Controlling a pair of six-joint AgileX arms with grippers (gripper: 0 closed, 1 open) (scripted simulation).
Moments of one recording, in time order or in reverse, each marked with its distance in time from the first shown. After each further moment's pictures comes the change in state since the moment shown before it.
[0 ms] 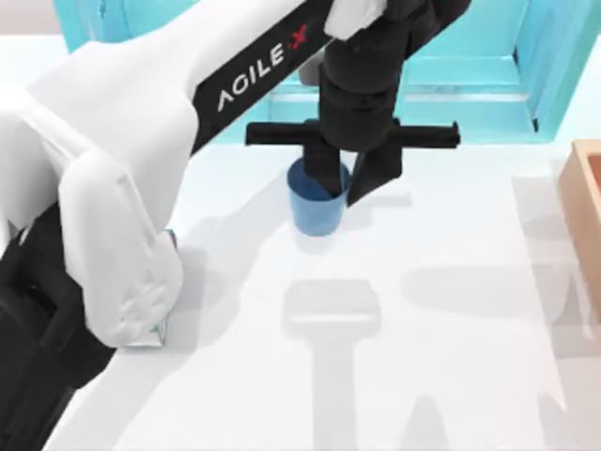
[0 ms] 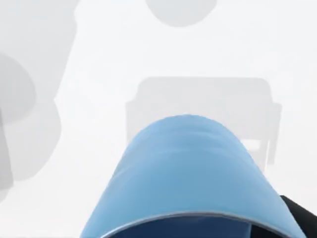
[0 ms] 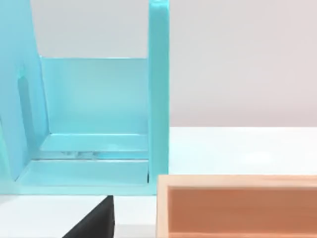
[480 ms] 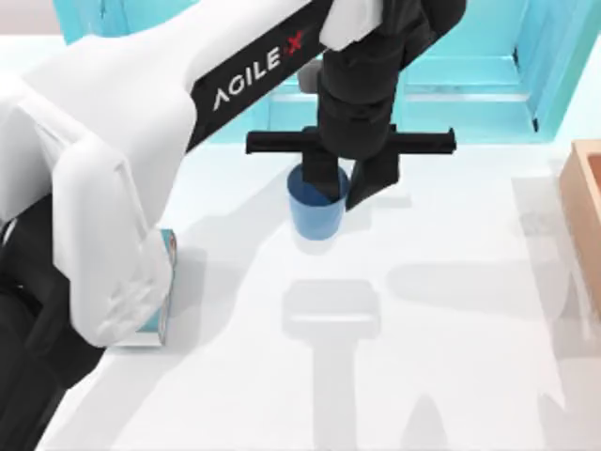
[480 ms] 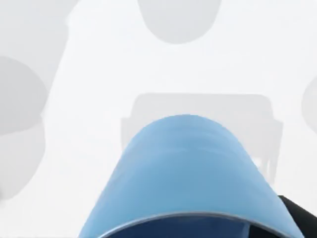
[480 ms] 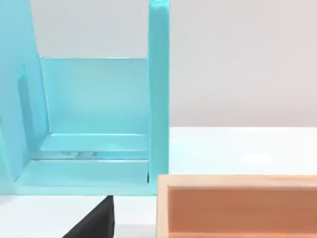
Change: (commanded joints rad) left arm 0.015 -0.037 -0.117 0.101 0.000 0.002; right arm 0.000 0.000 0.000 0.000 0.000 0.000
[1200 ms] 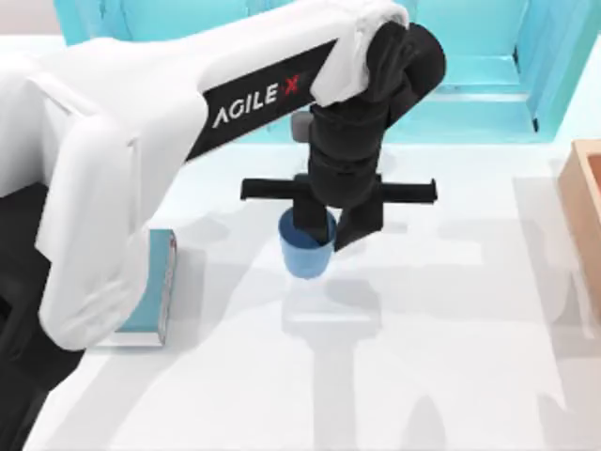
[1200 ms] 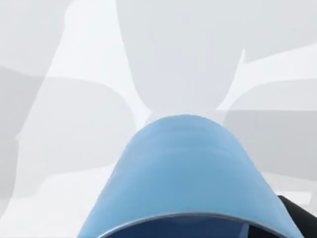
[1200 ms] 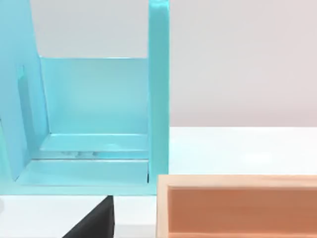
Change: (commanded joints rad) left arm 0.004 -0.075 -0.341 0.245 -0.001 0.017; right arm 0.000 0.000 0.000 0.000 0.000 0.000
